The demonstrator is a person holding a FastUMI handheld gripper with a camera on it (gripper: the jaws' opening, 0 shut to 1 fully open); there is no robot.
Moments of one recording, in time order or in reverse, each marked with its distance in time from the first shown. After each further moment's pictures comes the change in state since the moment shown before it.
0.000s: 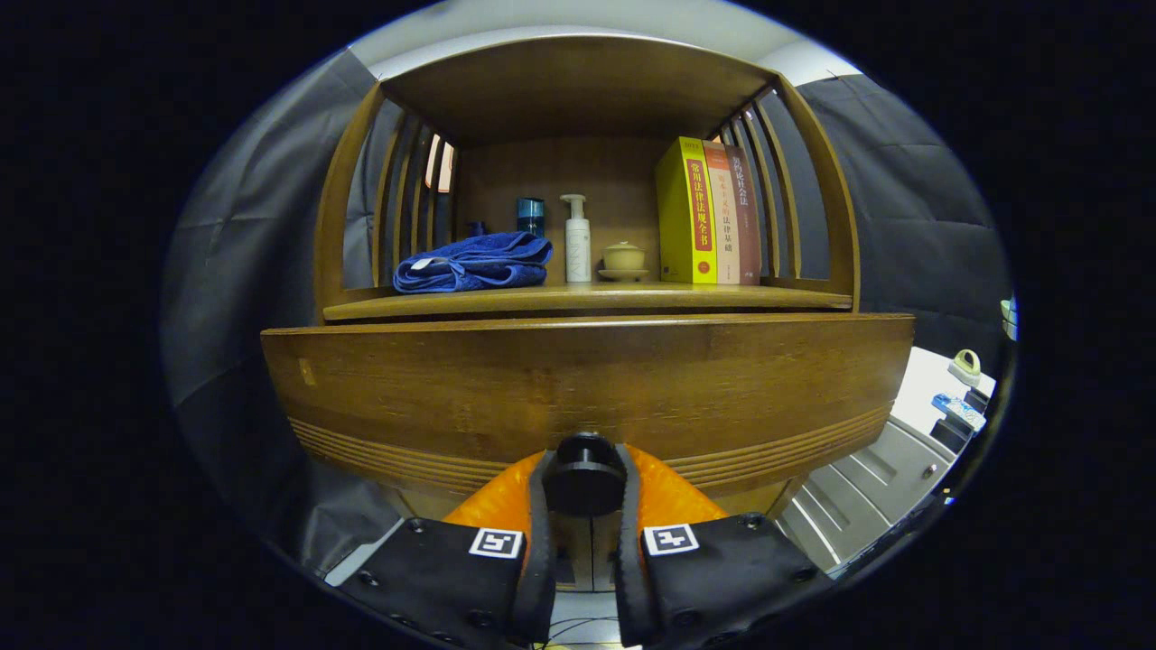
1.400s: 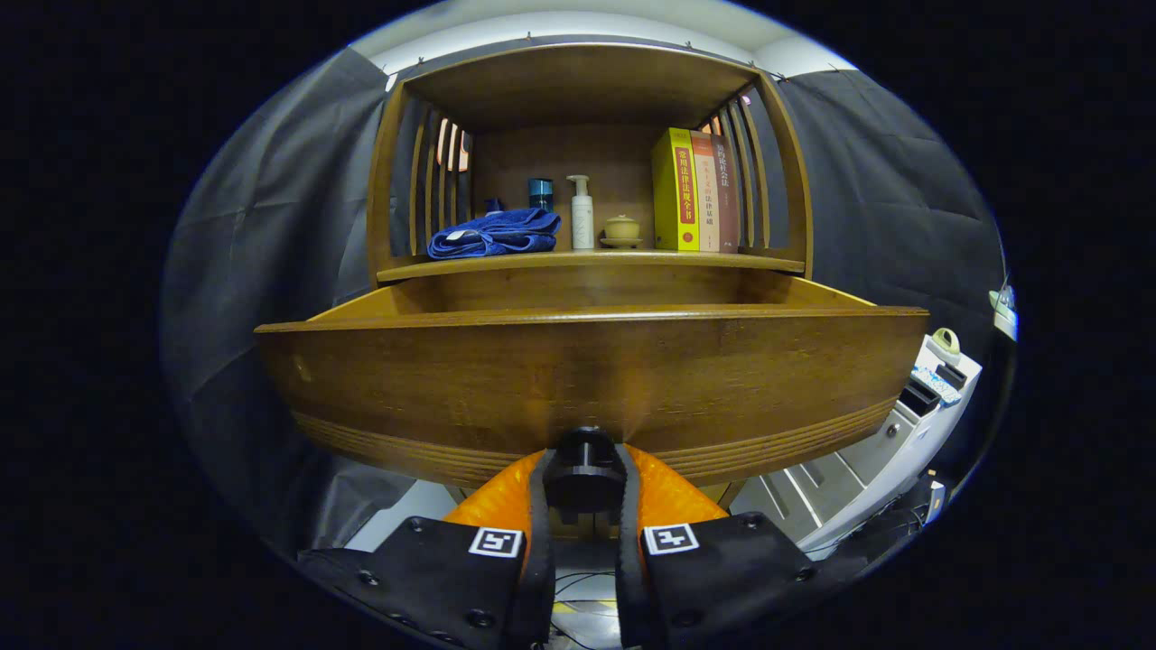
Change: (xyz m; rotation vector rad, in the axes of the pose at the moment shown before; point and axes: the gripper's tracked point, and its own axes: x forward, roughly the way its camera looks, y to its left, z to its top) arm -0.091 0.002 -0.024 -0.019 0.091 0.011
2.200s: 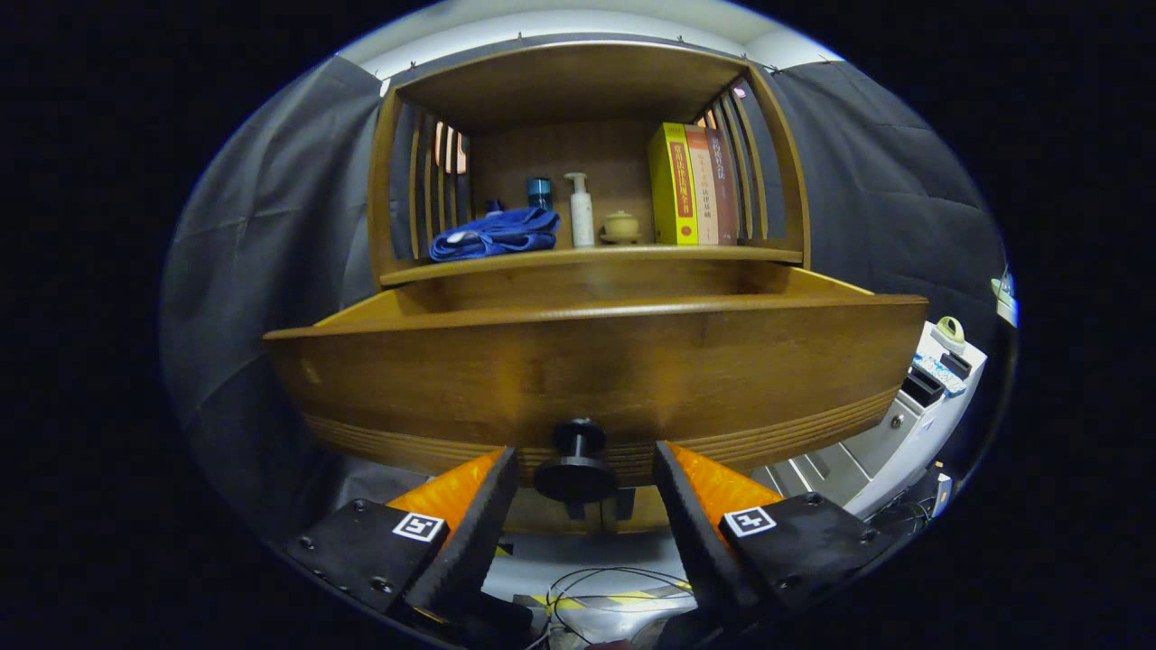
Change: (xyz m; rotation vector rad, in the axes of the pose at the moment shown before) arm -0.020 -0.002 0.022 0.067 -0.022 0.037
